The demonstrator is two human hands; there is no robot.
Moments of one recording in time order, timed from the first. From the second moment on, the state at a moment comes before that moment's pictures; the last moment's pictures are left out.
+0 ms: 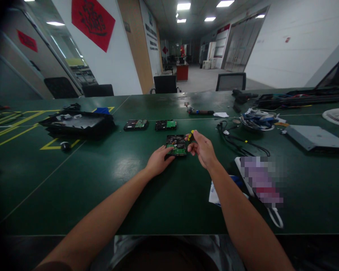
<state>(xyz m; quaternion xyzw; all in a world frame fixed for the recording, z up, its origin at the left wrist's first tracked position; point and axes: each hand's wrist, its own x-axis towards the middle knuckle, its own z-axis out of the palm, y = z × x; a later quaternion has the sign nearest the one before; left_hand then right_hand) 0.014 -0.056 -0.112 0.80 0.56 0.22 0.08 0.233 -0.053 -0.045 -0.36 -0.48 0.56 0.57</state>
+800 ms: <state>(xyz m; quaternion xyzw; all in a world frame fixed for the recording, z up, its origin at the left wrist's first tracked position) 0.014 -0.056 -0.110 0.80 0.56 0.22 0.09 0.233 -0.053 -0.041 -0.35 -0.46 0.58 0.57</state>
